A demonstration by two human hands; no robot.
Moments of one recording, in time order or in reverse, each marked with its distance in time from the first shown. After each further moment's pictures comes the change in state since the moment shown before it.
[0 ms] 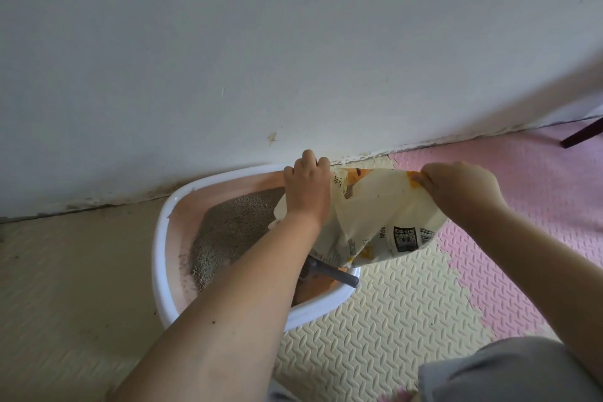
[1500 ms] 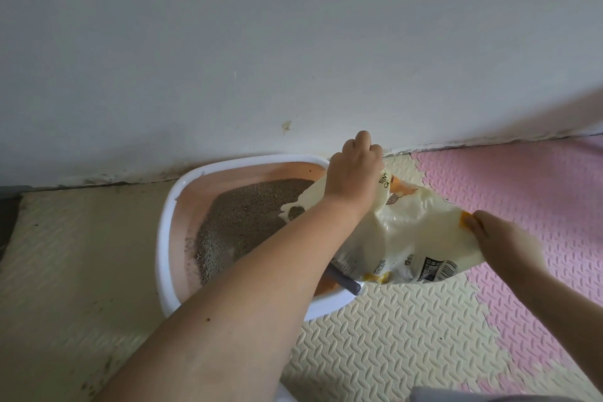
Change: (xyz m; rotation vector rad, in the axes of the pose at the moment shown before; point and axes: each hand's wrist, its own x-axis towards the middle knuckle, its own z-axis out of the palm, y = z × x) left_hand 0.021 0.043 -0.020 -0.133 -0.064 0.111; right_hand -0.026 0.064 0.109 0.278 -0.038 0.174
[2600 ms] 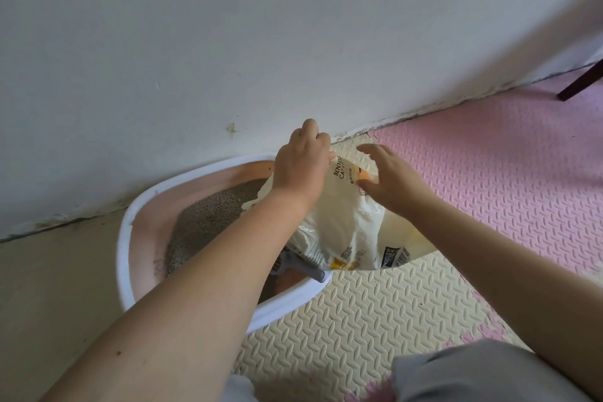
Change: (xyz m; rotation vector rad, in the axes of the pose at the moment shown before) left_hand -0.004 0.027 0.011 0.034 0.056 0.180; right_hand 0.017 -0.057 -0.010 0.371 -0.028 -0.279
